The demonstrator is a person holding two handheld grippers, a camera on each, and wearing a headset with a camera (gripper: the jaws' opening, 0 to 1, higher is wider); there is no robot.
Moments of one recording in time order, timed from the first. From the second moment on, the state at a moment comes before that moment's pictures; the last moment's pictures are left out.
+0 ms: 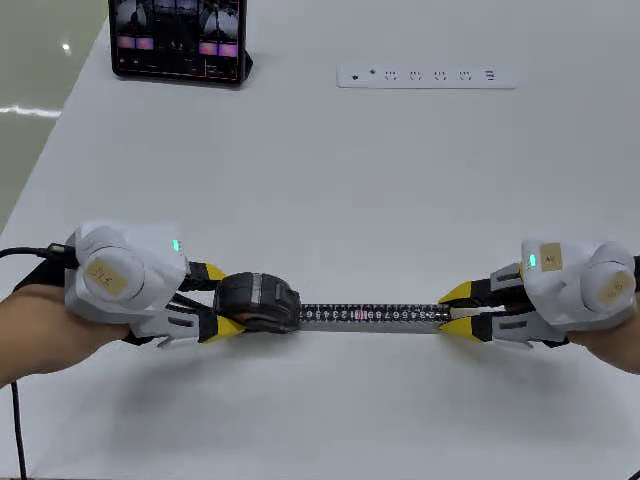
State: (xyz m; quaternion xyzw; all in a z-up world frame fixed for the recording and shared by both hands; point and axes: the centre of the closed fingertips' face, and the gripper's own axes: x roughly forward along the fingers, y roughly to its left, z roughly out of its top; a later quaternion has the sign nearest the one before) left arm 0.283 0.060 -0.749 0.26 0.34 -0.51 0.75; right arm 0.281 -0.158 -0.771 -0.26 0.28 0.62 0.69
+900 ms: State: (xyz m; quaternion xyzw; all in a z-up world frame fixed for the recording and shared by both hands) left arm 0.283 0.060 -0.749 0.26 0.34 -0.51 0.75; right arm 0.280 -0.198 -0.773 -0.29 0.31 0.60 0.68
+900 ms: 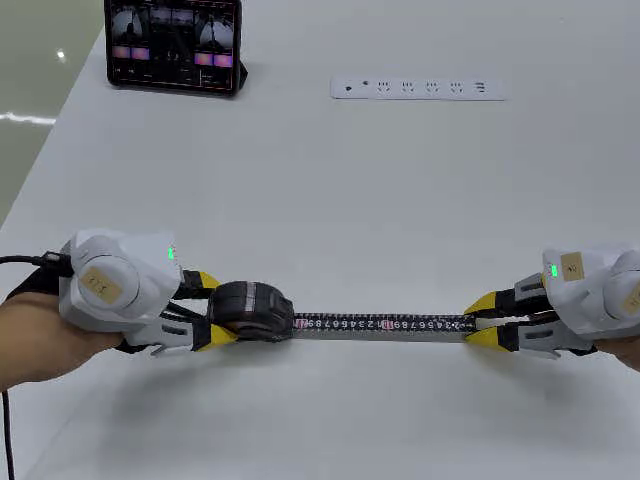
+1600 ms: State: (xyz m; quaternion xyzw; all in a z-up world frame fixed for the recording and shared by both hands) left arm 0.284 0.061 -0.748 0.26 0.34 -0.51 0.75; right arm 0.280 -0.225 -0.775 -0.30 0.33 0.59 0.67
